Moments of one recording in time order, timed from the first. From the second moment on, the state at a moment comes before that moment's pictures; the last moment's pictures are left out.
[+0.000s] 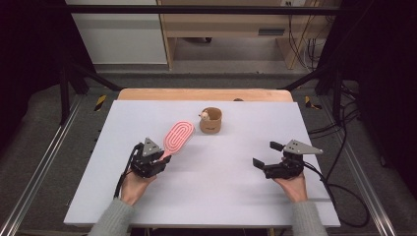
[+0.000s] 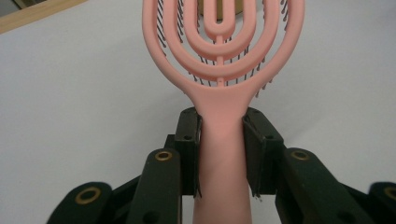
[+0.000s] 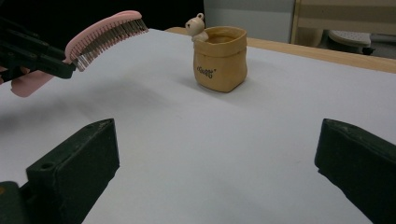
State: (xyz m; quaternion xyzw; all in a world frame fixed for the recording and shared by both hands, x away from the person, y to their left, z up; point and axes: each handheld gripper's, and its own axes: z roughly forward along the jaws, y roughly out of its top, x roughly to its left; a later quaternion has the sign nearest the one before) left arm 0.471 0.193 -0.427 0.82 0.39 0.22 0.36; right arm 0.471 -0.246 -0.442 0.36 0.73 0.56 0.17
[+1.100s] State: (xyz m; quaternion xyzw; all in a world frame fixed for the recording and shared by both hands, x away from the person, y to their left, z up) left arm 0.460 0.179 -0.422 0.80 0.38 0.24 0.38; right arm 0.474 -0.214 -0.433 0.35 0.74 0.55 0.16
